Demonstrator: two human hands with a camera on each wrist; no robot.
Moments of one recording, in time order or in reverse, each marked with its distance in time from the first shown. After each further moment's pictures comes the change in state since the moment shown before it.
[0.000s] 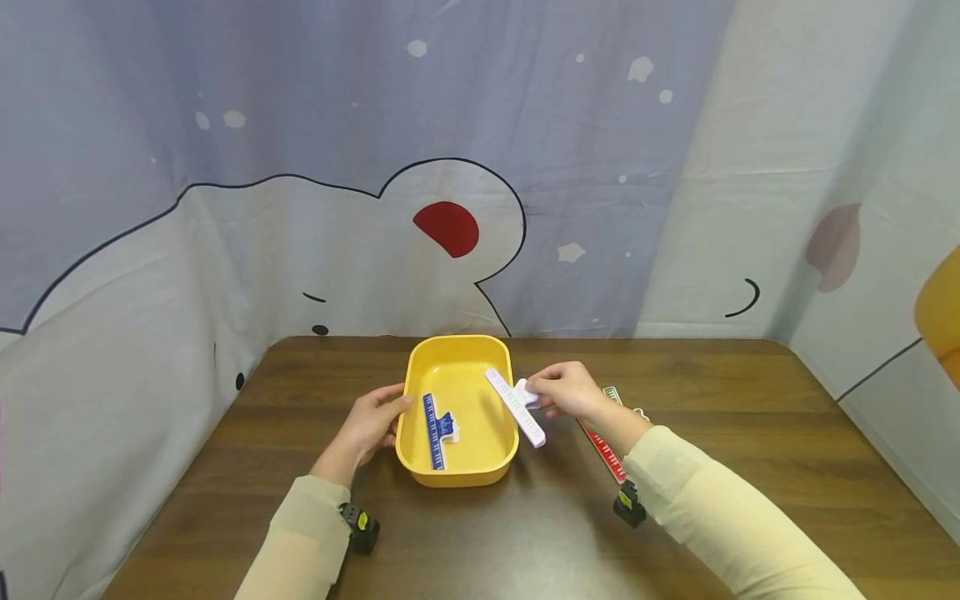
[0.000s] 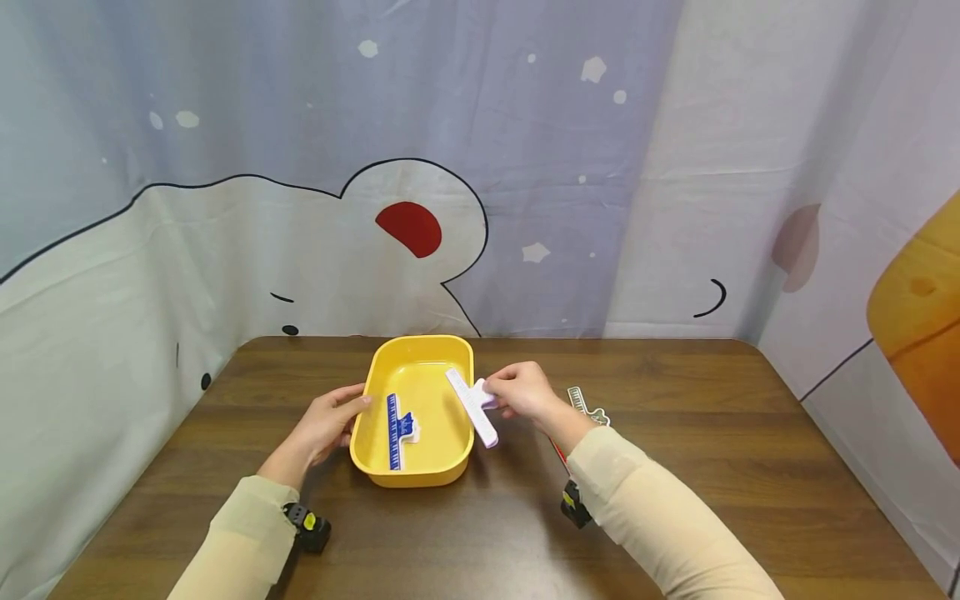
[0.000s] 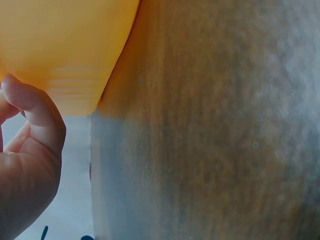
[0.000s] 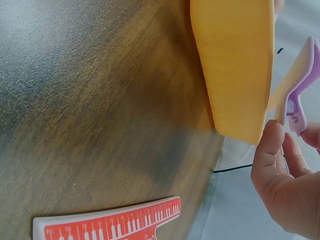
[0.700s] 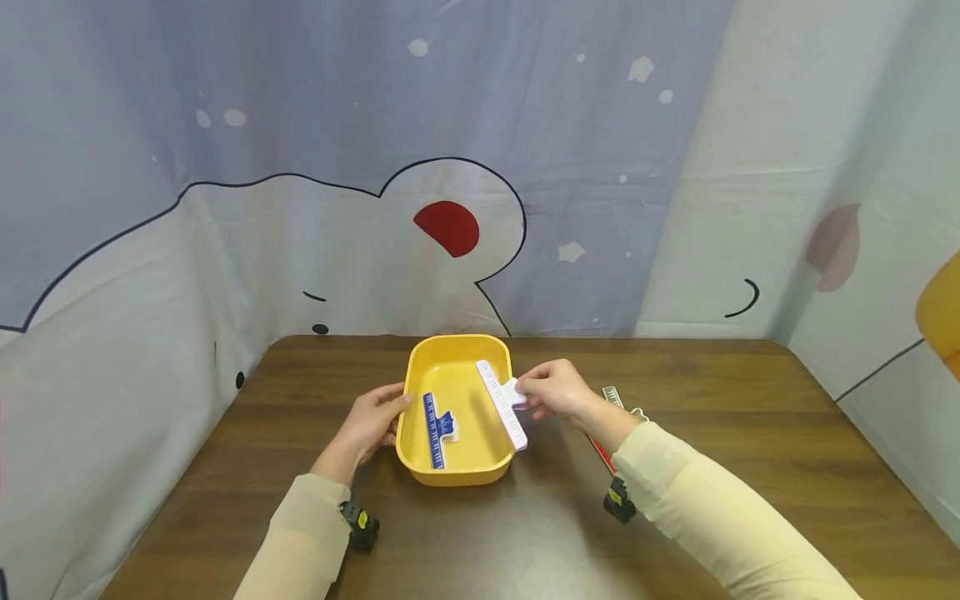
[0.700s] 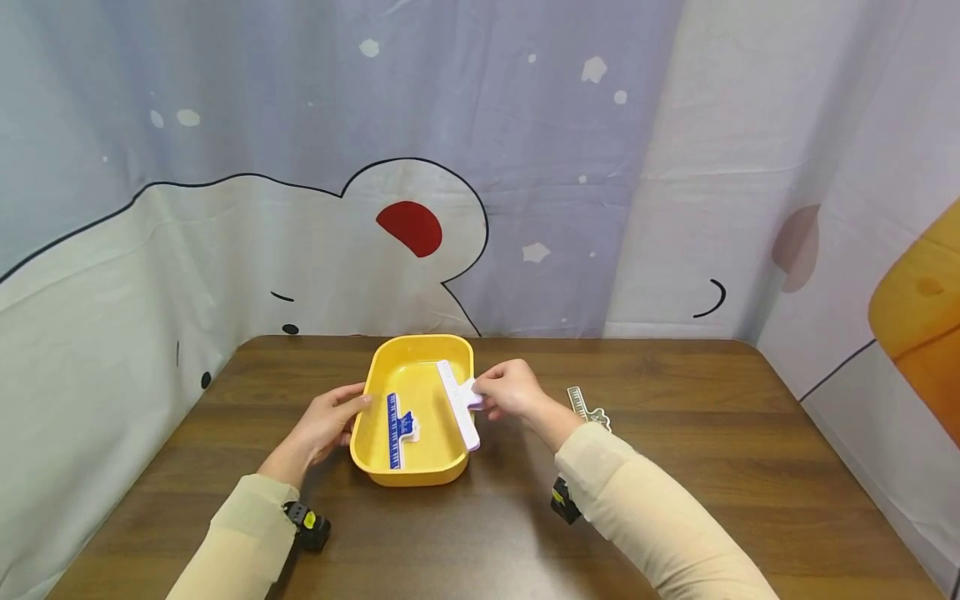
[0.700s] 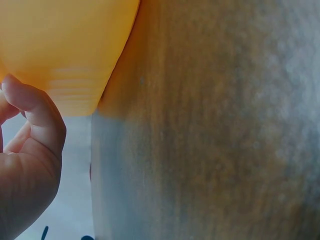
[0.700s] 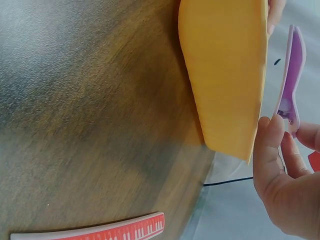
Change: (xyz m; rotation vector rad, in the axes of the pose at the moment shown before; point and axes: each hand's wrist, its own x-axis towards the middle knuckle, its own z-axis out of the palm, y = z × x) left_hand -0.001 0.001 0.000 0.006 -0.001 -0.004; right_hand 0.000 -0.011 0.013 0.025 -0.025 0.000
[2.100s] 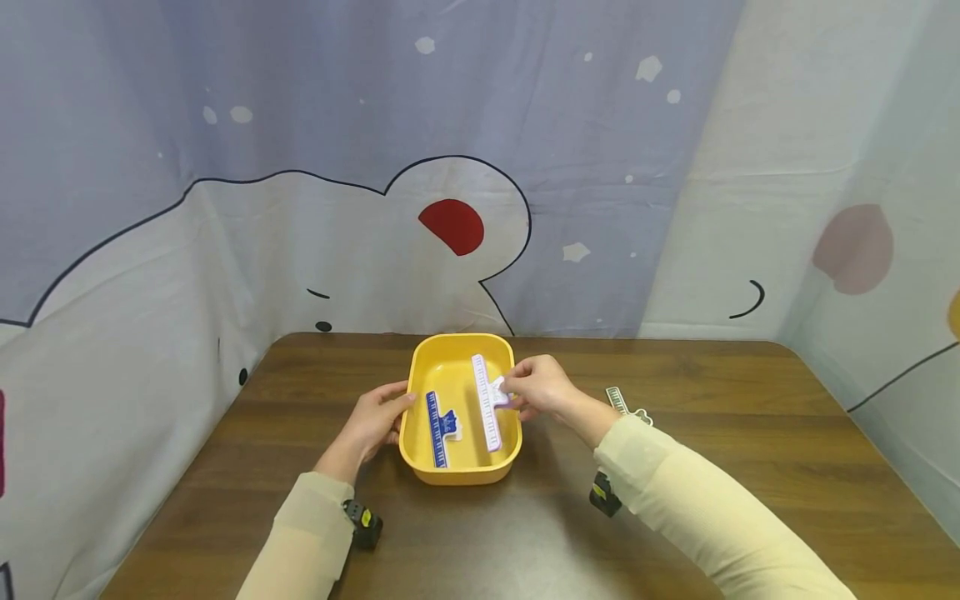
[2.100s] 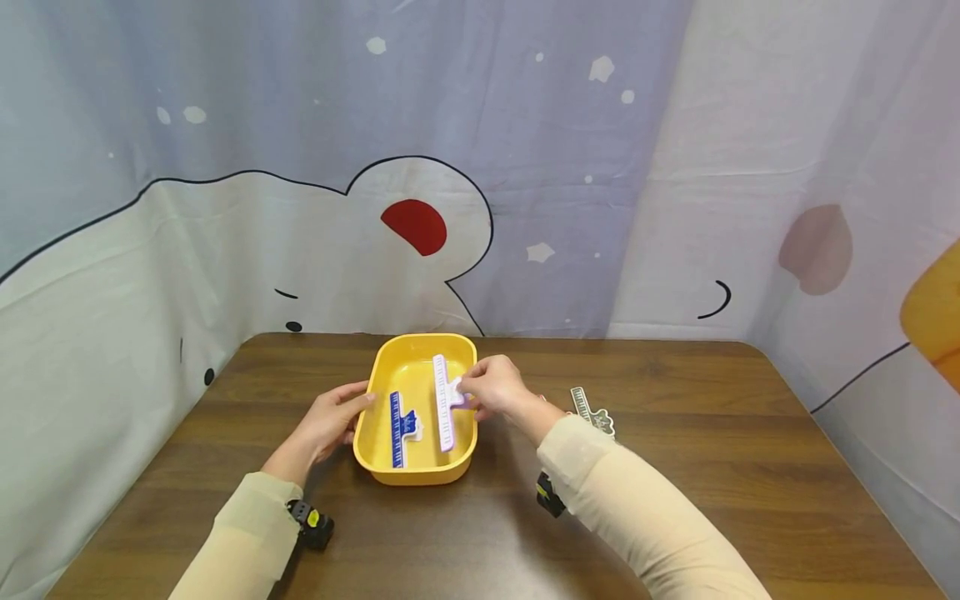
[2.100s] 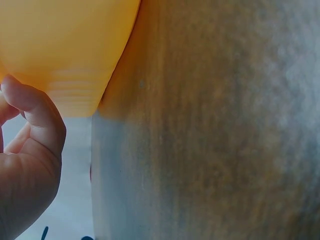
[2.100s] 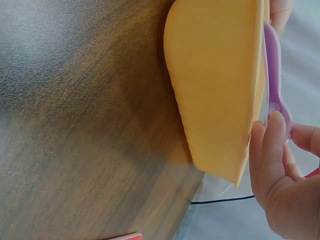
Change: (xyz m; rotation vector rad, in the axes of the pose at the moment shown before) left_hand 0.002 -0.001 0.001 -0.019 0.012 0.003; right_hand 0.004 -0.015 0.022 -0.054 -0.006 0.018
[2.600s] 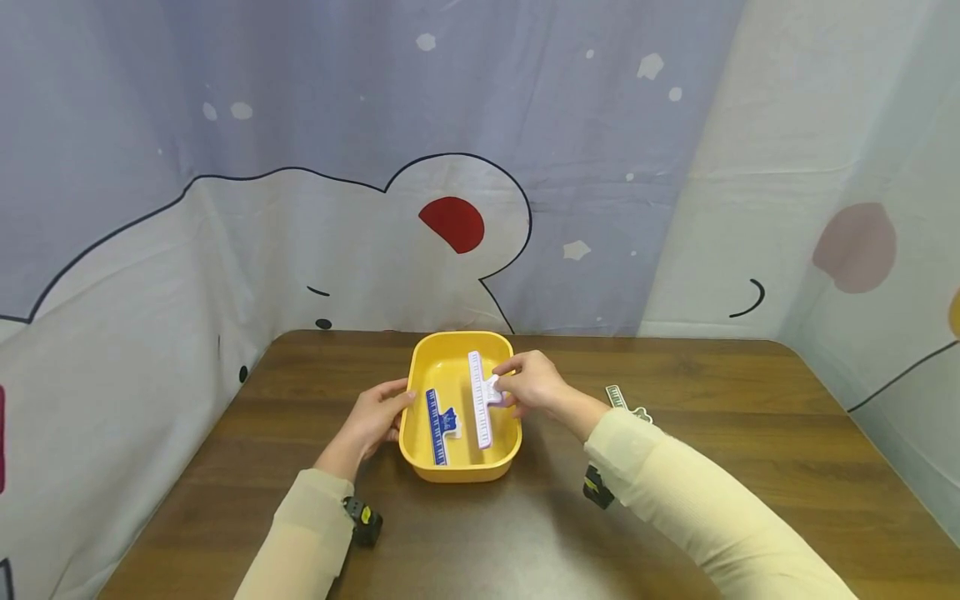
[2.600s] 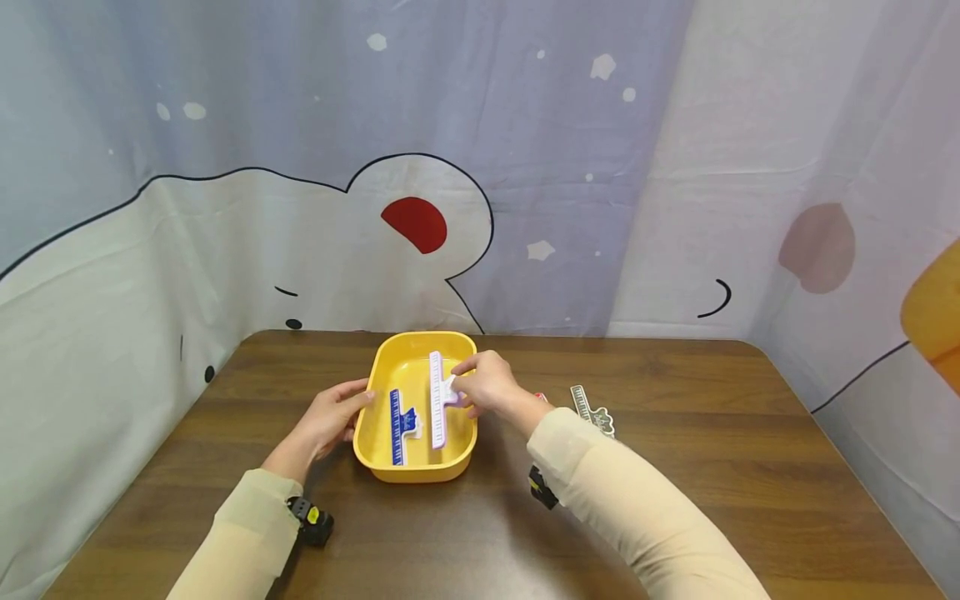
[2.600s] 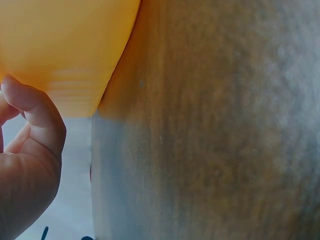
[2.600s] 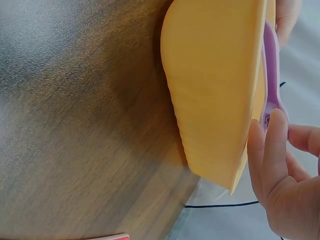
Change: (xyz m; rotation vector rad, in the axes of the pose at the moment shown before) left_hand 0.001 0.000 -0.001 -0.002 -0.013 -0.002; right_hand 0.003 -0.009 0.007 -0.107 -0.003 -0.035
